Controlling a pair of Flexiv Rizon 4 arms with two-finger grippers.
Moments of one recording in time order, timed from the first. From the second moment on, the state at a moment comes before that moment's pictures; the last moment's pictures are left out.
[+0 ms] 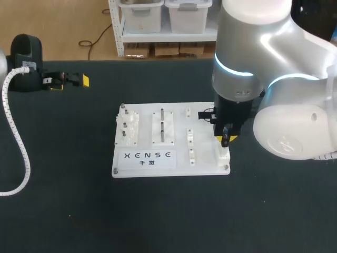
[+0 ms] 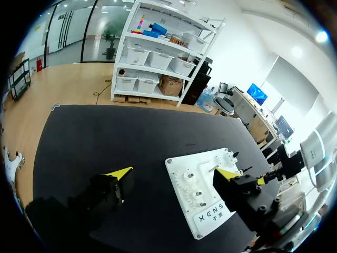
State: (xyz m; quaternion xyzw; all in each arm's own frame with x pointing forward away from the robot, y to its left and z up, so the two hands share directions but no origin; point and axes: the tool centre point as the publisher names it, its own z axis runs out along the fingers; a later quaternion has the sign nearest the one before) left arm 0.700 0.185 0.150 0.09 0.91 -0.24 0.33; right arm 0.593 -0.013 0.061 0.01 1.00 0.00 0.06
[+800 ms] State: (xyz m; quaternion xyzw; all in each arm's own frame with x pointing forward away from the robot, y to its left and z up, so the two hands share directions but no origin) left arm 0.700 0.185 0.150 0.09 0.91 -0.24 0.33; right arm 0.593 -0.015 0.058 0.01 1.00 0.00 0.05
